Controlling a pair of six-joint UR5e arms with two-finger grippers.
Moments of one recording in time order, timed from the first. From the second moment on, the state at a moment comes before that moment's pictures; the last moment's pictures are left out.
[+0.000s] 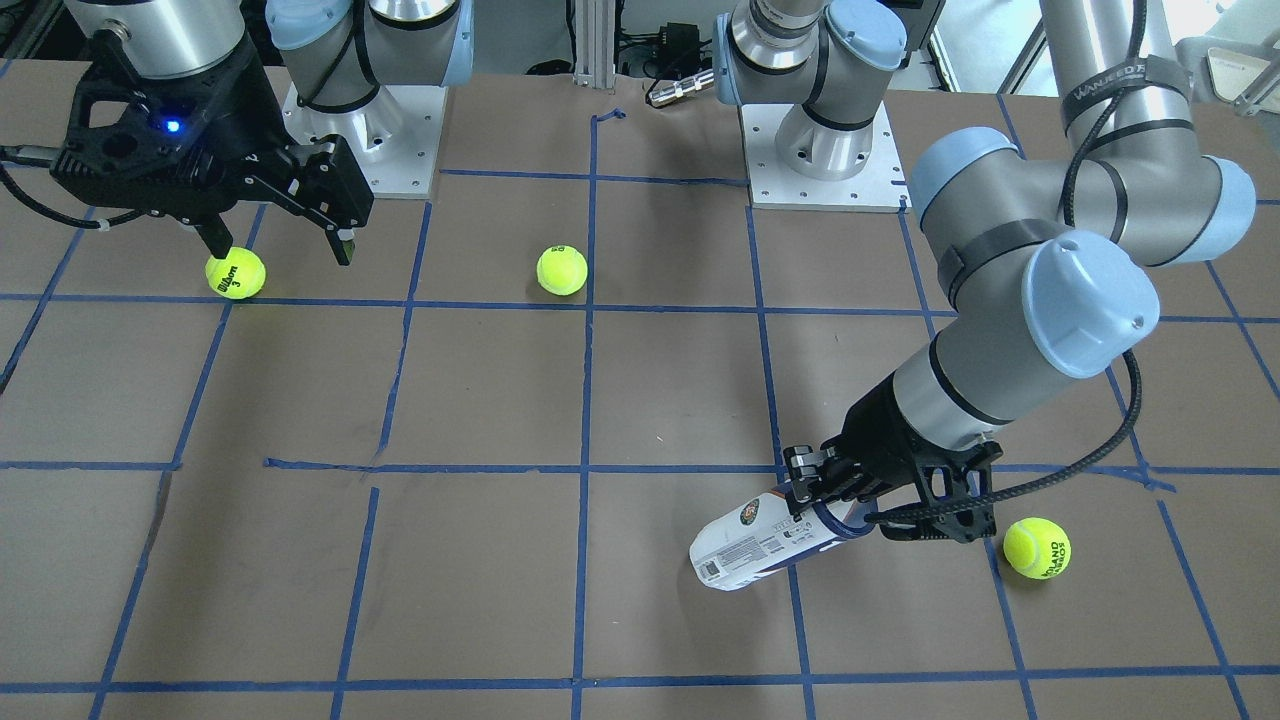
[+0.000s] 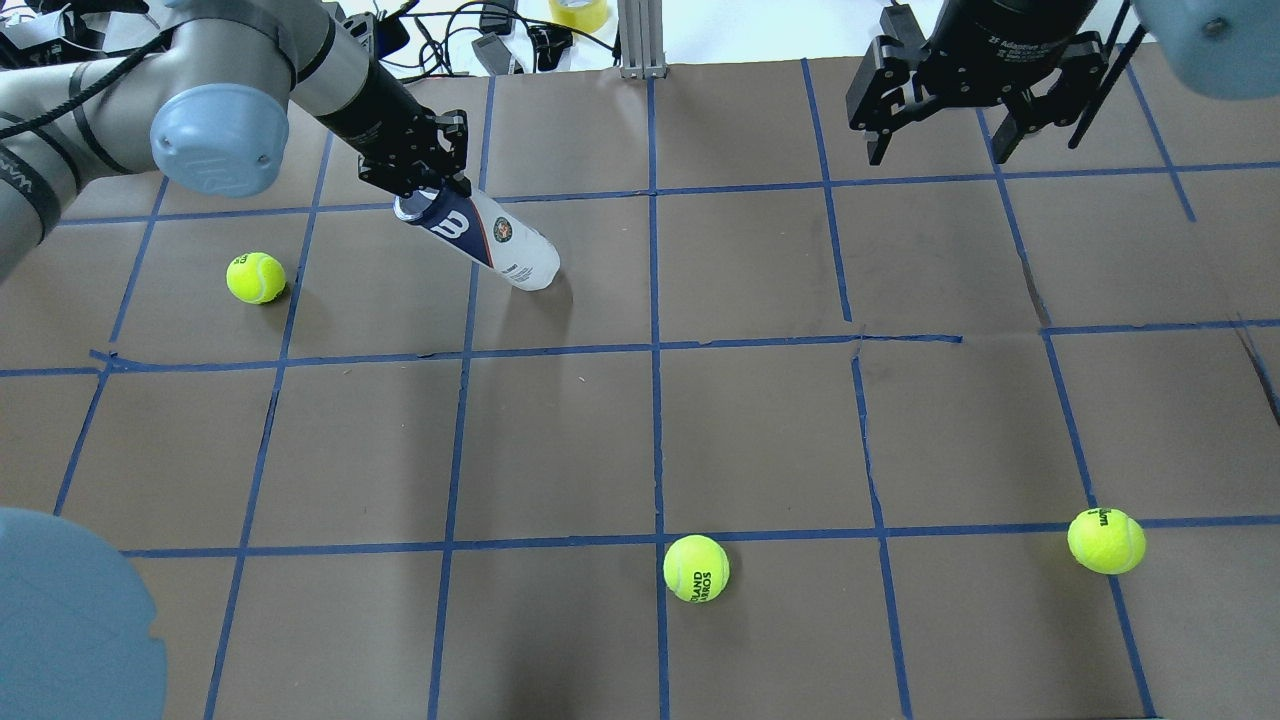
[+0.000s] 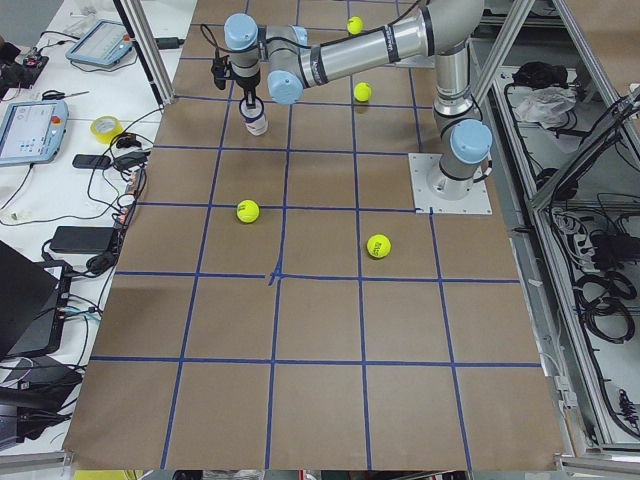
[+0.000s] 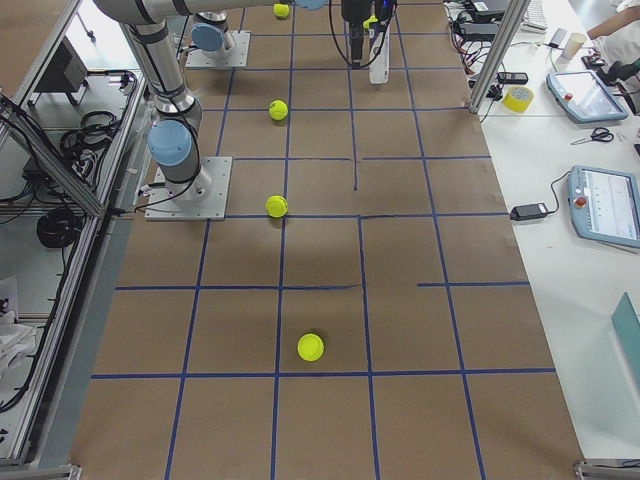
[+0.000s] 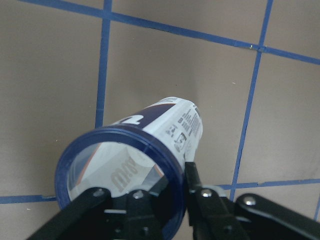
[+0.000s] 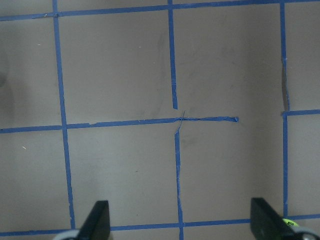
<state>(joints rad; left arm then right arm) -1.52 -1.95 -1.49 -1.19 1.28 -0.09 1.60 -1.53 1.43 -1.55 -1.57 0.08</state>
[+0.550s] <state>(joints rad) -1.66 -1.96 -1.46 -1.19 1.49 -0.09 1.59 -1.53 1.43 -1.55 -1.57 0.08</state>
